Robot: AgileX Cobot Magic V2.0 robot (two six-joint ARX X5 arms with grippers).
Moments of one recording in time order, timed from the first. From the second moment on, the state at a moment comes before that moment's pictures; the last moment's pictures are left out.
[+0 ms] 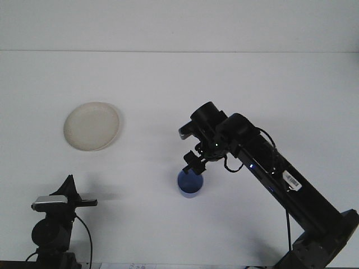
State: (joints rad) left arm -0.04 0.00 0.03 0.00 -0.15 0.06; right arm 0.65 1.70 1.78 -1.34 -0.12 0.03
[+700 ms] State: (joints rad) left arm -0.04 0.00 0.03 0.00 -0.15 0.06; right arm 0.66 0.62 1.07 -0.79 0.21 0.07
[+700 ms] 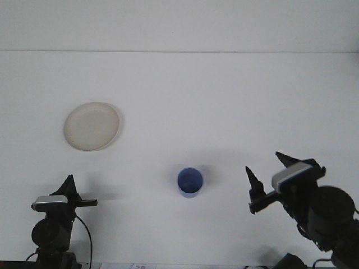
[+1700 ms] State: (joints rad) left arm -0.04 0.11 0.27 0.00 -0.10 -0.34; right arm 0.66 0.13 0.68 -0.69 0.24 0.06
